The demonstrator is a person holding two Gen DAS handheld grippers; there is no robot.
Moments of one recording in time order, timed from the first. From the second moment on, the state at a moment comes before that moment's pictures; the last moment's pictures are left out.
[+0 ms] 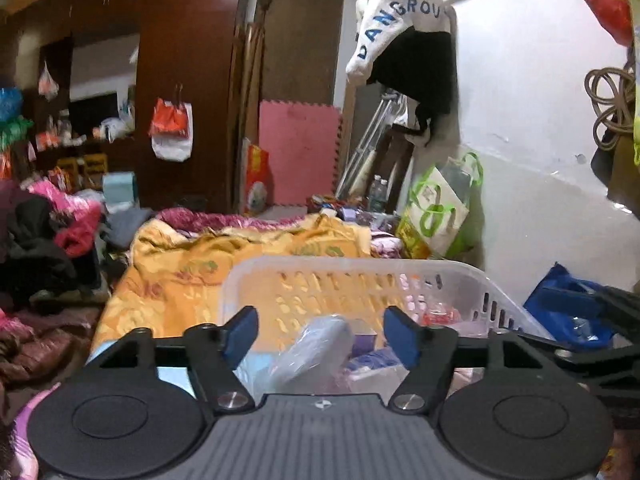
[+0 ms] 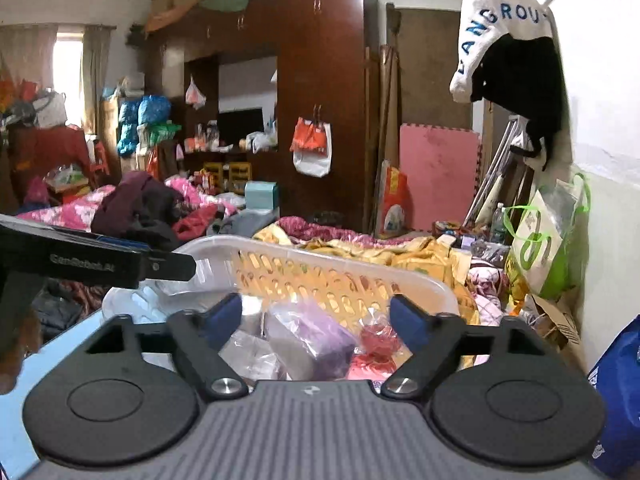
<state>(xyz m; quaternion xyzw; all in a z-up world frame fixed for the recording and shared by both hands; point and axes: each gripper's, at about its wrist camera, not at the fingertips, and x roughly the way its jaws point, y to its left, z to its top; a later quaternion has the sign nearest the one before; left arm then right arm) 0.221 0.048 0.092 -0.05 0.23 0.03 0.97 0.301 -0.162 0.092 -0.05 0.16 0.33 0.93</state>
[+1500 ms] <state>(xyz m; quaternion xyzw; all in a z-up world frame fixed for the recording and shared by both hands) 0.155 0.002 -0.028 0.00 0.30 0.01 0.95 0.266 -0.211 -0.031 -0.06 0.28 0.31 0.91</state>
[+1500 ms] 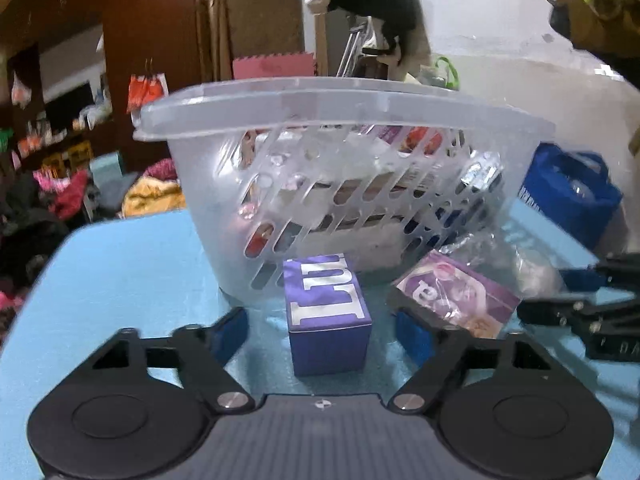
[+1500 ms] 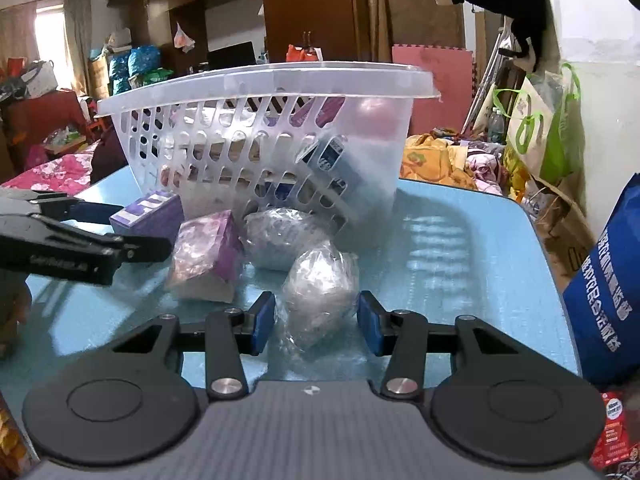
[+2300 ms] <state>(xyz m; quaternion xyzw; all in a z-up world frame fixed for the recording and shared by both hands) 0.083 0.020 -0.017 -0.05 0.13 -0.12 0.98 0.236 -0.233 -0.022 0.01 0.18 0.30 0.94</state>
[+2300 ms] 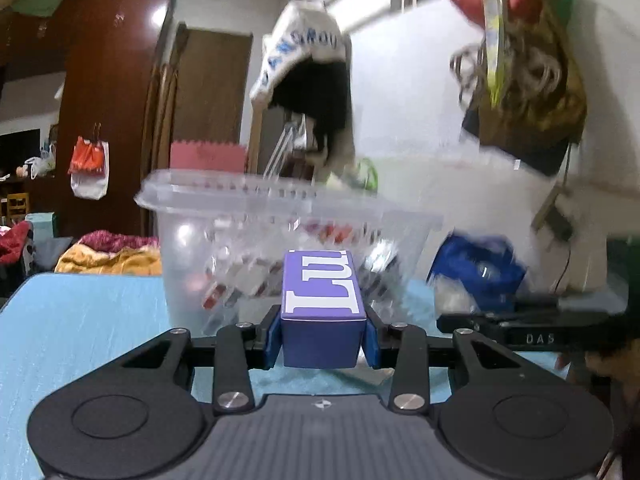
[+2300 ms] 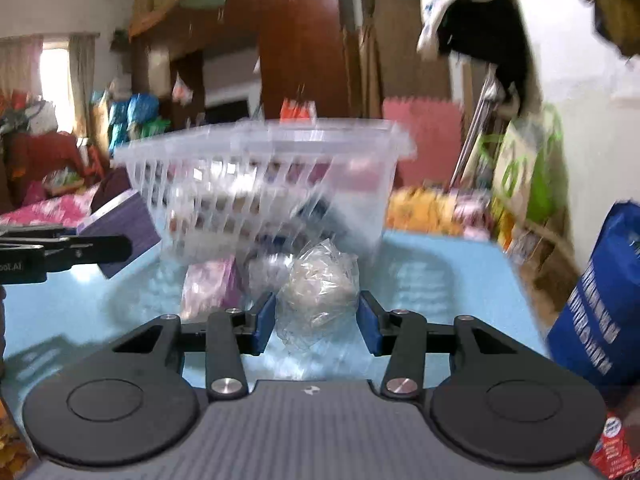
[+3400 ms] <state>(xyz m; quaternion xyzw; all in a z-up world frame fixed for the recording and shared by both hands) 0.146 -0.072 0.017 0.05 0.24 -0.07 0.97 0.248 -0.257 0.048 0.04 0.17 0.31 0.93</state>
